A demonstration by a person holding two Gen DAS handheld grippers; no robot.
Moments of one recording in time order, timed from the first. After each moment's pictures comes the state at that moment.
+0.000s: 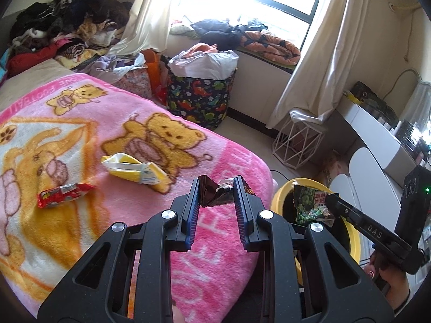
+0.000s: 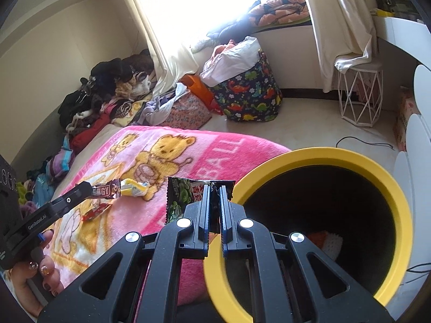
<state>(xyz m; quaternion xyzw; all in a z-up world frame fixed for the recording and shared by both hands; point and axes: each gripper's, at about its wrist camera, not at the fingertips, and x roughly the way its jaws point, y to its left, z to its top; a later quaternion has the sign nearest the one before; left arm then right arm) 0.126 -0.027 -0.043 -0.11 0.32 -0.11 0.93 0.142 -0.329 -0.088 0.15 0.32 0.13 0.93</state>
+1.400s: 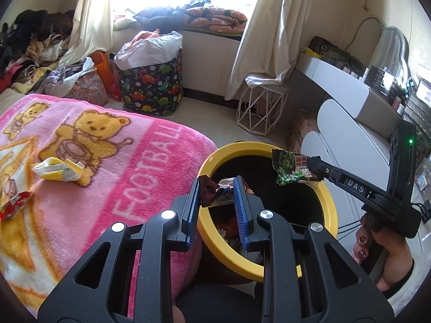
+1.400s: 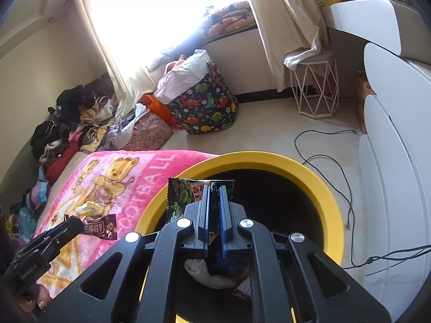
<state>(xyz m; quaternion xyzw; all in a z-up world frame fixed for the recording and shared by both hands) 0.114 -0.142 -0.059 -0.02 0.35 -0.21 0.91 0.122 -0.426 -0.110 0.20 0.31 0.03 0.93</state>
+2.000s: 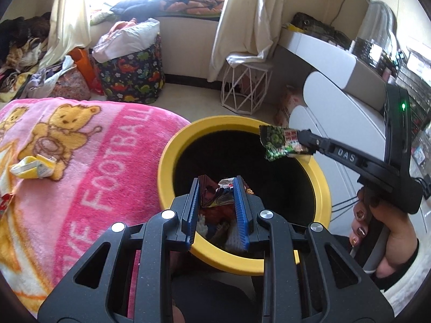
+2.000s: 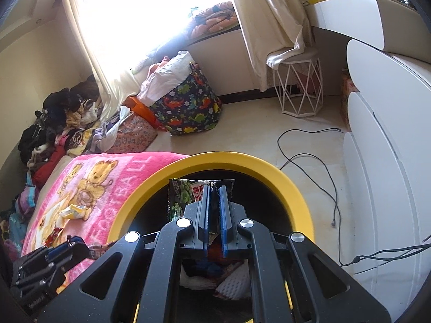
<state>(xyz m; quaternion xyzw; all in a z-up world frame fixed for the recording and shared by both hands) 0.110 -0.184 -0.084 0.02 0.38 -0.25 0.89 0.121 -0.448 -0.121 0.20 0.32 -0.01 0.93</state>
